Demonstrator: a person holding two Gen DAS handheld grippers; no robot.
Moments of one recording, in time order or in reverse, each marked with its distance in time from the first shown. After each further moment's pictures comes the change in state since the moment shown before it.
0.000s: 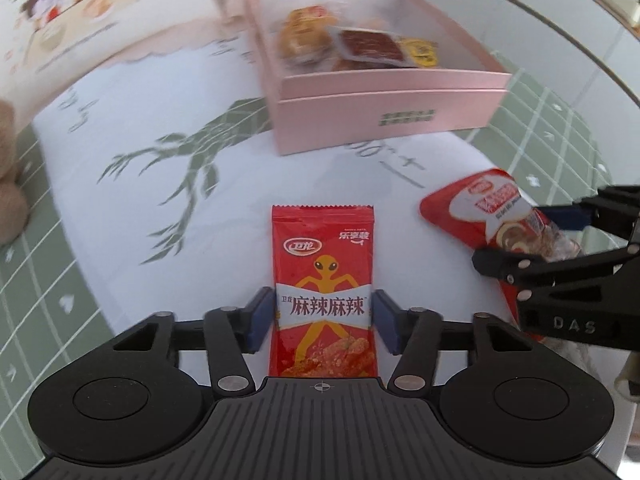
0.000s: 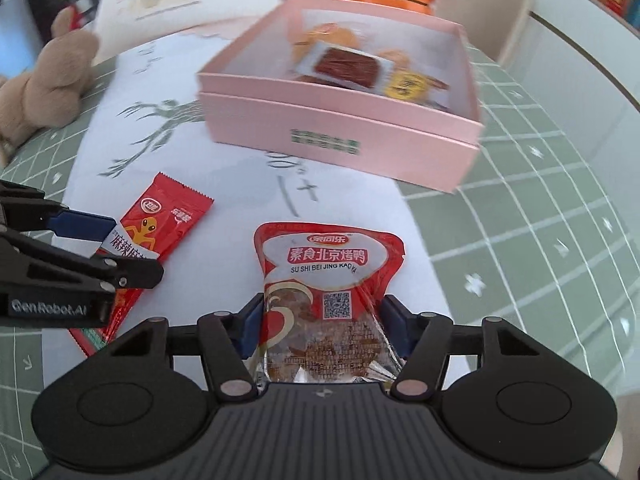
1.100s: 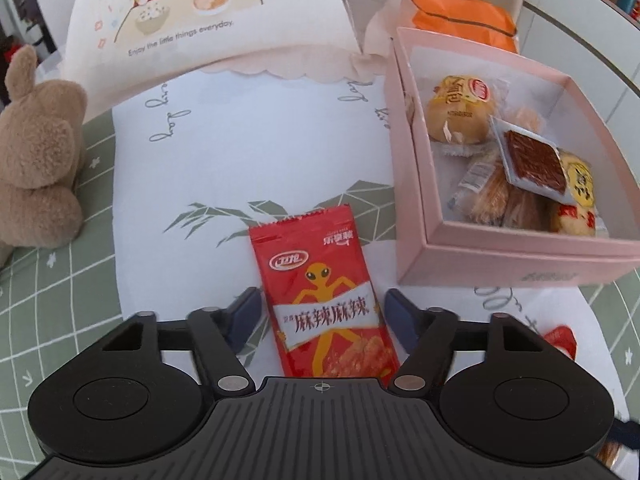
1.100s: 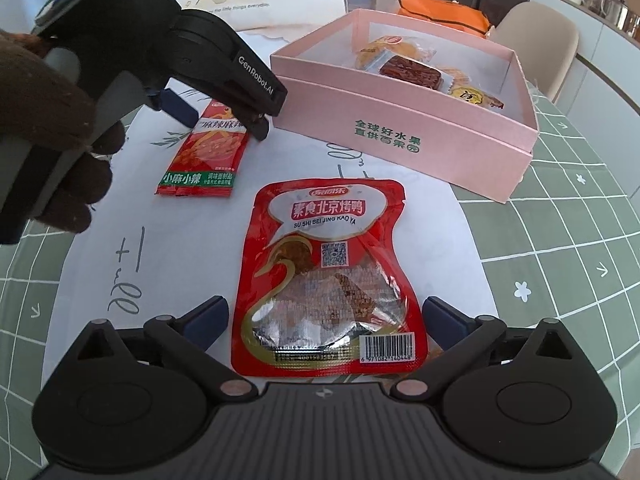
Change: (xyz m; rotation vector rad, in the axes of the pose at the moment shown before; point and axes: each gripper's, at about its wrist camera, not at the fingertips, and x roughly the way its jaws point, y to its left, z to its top) left arm 0.032 0.043 0.059 -0.302 -0.058 0.254; right arm 0.007 0.014 -0.029 -0.171 -0.087 0.128
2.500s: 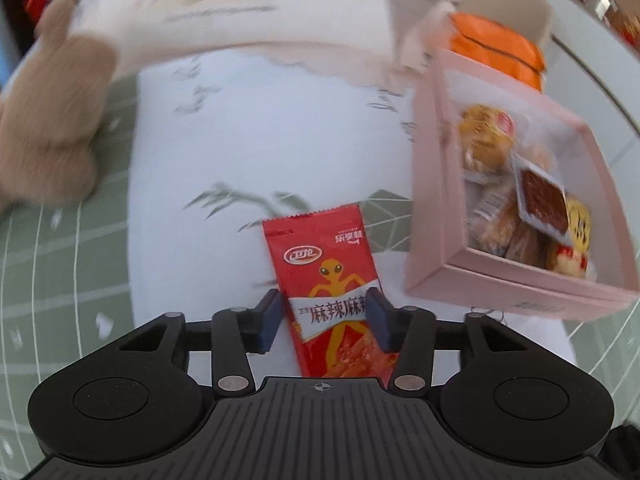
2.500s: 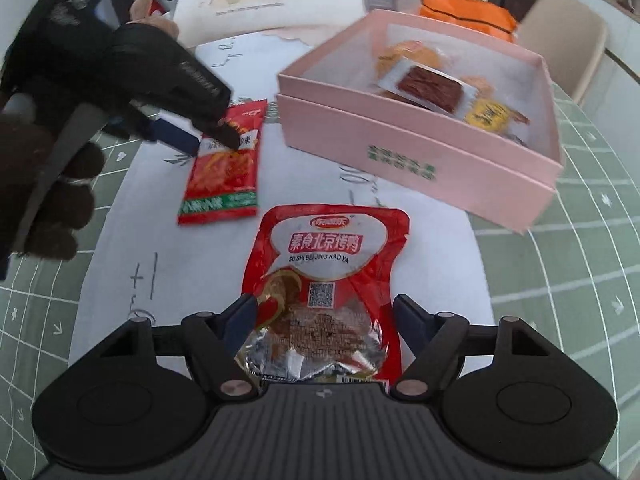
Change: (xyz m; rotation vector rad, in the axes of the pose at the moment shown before) left arm -0.002 0.013 0.008 -0.140 0.015 -0.028; right arm 0.006 -0.017 0.026 0.008 0.047 0.076
